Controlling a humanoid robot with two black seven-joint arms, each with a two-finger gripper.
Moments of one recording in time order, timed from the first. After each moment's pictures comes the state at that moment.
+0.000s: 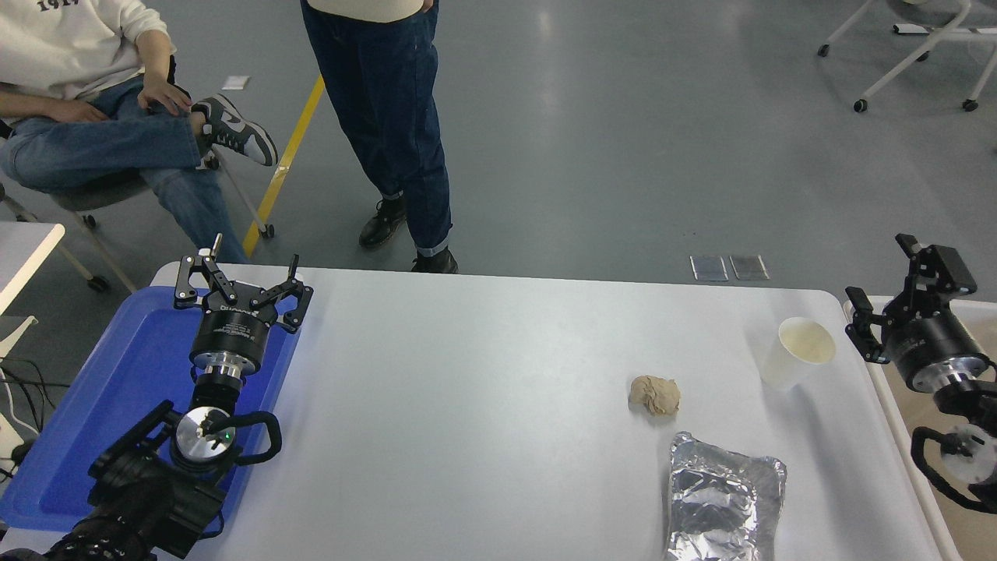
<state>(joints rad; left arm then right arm) -0.50 0.13 -1.12 -0.54 -0.09 -0.62 -0.35 0.52 -0.74 0.37 0.96 -0.03 0.02 0.55</state>
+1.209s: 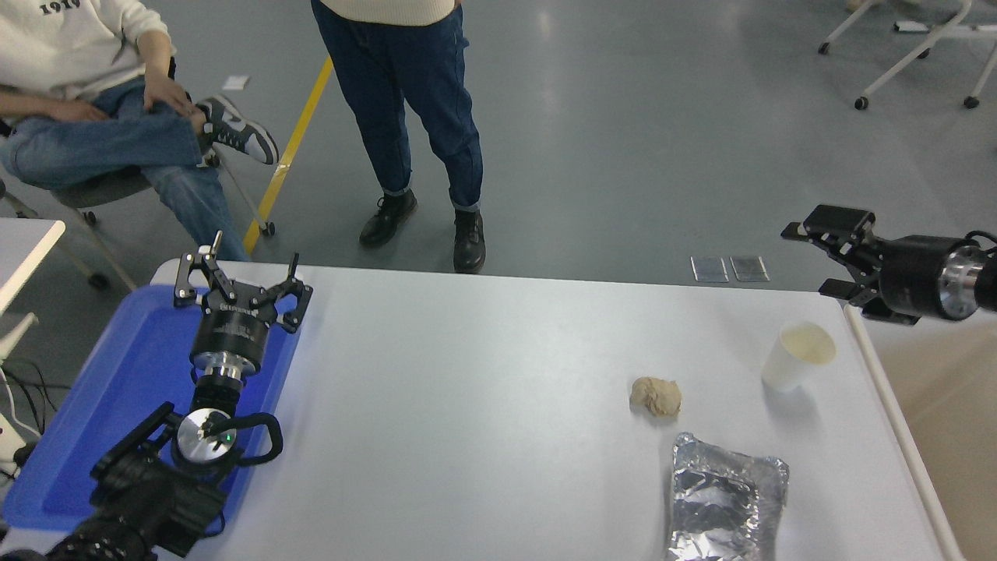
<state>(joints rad) -0.51 0.13 -1.12 -0.54 -0.09 -0.62 -0.35 1.98 -0.65 -1.45 1.36 0.00 0.27 0.46</state>
